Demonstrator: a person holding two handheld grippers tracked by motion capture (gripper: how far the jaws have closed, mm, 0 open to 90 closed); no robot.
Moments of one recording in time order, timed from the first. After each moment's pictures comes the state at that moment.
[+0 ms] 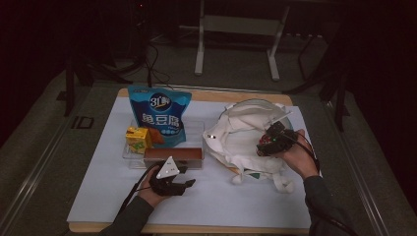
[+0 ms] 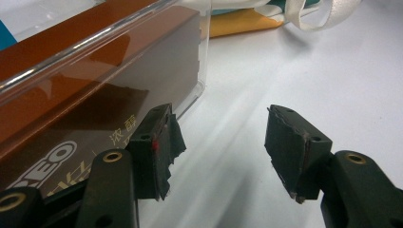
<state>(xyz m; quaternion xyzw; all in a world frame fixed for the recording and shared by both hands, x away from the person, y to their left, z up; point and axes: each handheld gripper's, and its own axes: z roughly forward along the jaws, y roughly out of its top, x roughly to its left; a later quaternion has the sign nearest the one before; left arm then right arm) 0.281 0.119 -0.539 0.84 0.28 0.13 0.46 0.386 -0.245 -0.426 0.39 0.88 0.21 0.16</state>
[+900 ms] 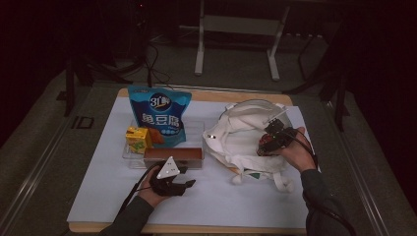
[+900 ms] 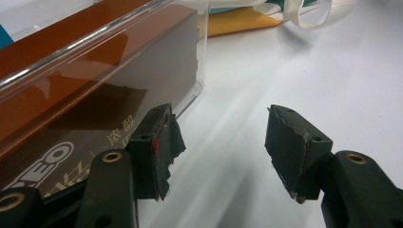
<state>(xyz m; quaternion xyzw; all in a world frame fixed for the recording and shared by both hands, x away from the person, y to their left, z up) 0.281 0.119 -0.539 0.84 0.27 0.13 0.45 0.407 -0.248 -0.438 0.42 0.88 0.14 0.16</state>
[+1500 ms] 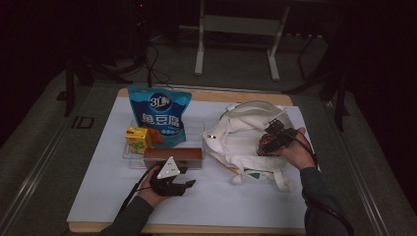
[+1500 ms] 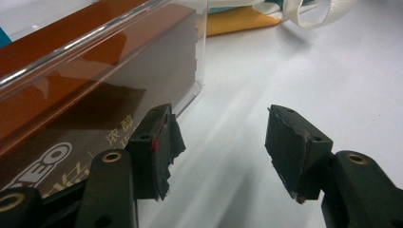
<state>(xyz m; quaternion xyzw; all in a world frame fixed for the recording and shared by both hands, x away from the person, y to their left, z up) 0.281 0.118 -0.539 0.84 0.27 0.13 0.45 0.416 -0.255 -0.452 0.44 0.88 0.11 0.16</state>
